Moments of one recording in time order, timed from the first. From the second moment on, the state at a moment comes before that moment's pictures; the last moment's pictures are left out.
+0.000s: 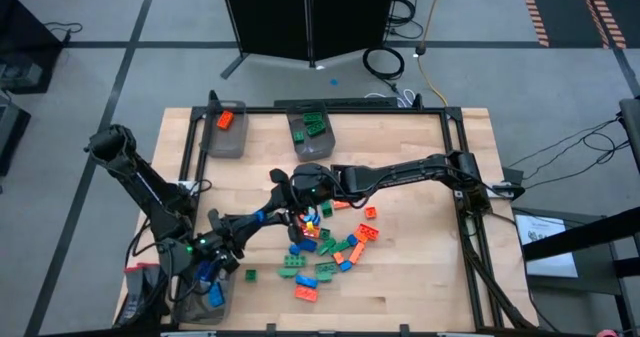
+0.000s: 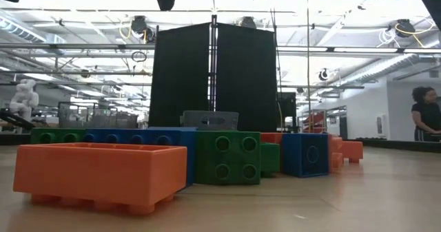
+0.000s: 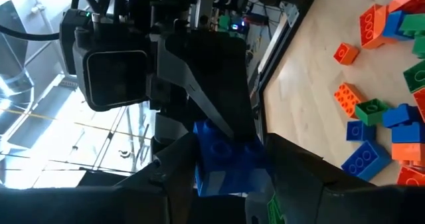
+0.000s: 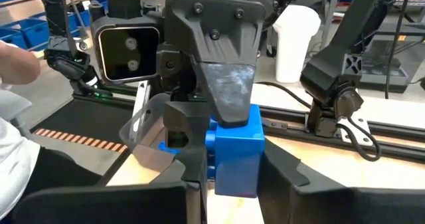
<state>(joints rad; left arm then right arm) -0.91 1.23 0.61 0.46 -1.38 1.16 0.10 2.06 1.76 0.04 -0.28 0.04</state>
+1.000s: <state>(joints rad) -0.91 1.23 0.61 0.46 -1.40 1.16 0.06 2.05 1.76 -0.26 -0.30 0.01</state>
